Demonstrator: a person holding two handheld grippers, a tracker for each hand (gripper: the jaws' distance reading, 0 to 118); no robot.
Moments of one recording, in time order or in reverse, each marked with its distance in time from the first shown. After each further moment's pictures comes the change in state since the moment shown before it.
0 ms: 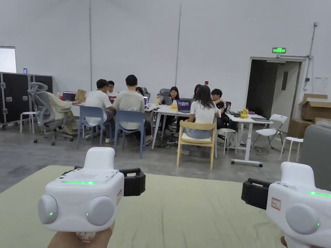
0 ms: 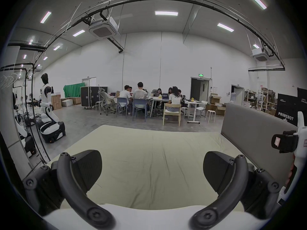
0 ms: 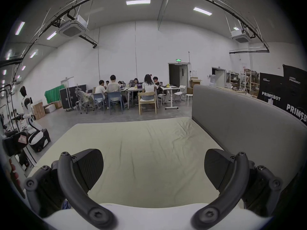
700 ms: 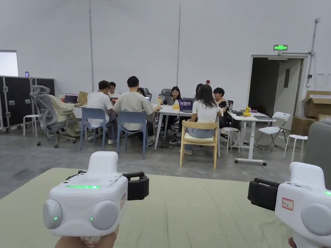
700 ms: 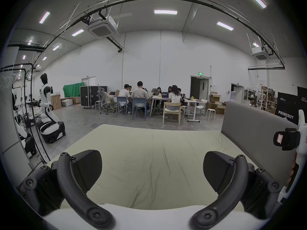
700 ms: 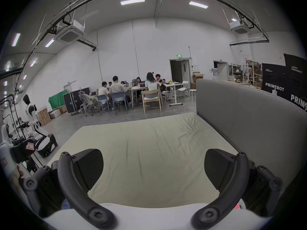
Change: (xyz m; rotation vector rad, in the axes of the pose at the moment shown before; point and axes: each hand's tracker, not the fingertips) left arm -0.003 -0.003 -0.009 -0.018 0.000 -0.007; right arm 0.006 -0.002 -0.001 -0.020 0.043 -0.050
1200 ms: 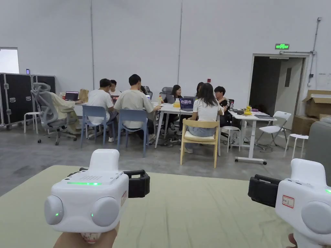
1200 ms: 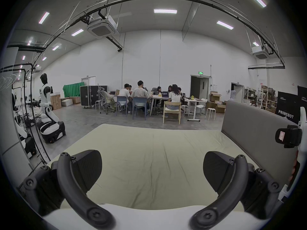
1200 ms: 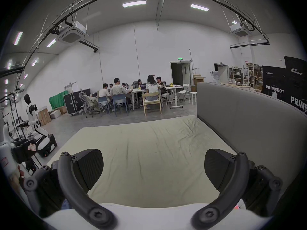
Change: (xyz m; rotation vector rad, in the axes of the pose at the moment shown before) left arm -0.003 -0.001 -0.002 -0.002 -0.009 -0.001; right arm -0.004 0.003 0.003 0.024 -0.005 0.013
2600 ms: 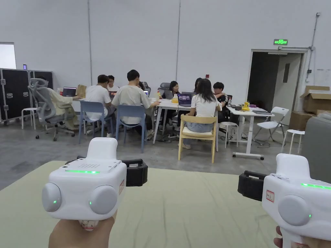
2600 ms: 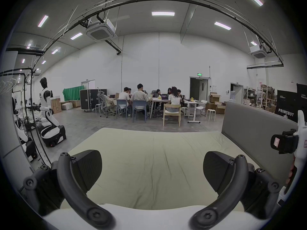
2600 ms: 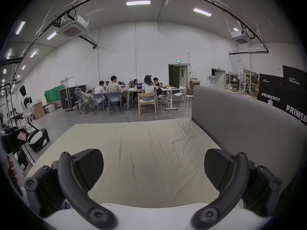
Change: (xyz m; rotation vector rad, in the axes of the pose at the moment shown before) left arm 0.010 0.012 0.013 0.028 0.012 -0.023; right arm -0.012 -0.006 -0.001 0.008 -0.053 0.069
